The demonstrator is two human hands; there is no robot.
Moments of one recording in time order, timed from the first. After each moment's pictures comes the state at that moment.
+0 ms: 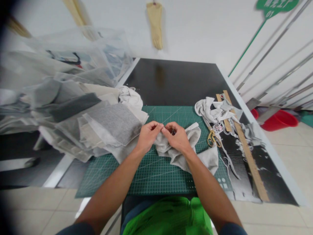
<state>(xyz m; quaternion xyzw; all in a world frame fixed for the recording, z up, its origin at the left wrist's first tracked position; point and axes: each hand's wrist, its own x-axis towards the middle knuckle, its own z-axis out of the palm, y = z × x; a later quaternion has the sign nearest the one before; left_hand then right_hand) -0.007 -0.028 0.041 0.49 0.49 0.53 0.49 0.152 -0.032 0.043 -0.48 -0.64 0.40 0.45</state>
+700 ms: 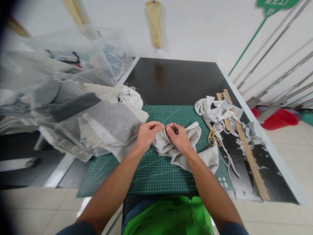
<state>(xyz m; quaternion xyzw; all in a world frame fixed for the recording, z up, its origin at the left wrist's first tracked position) -0.010 -0.030 0.043 0.47 0.48 0.53 0.51 0.153 -0.035 0.044 -0.46 -0.59 0.49 0.45</state>
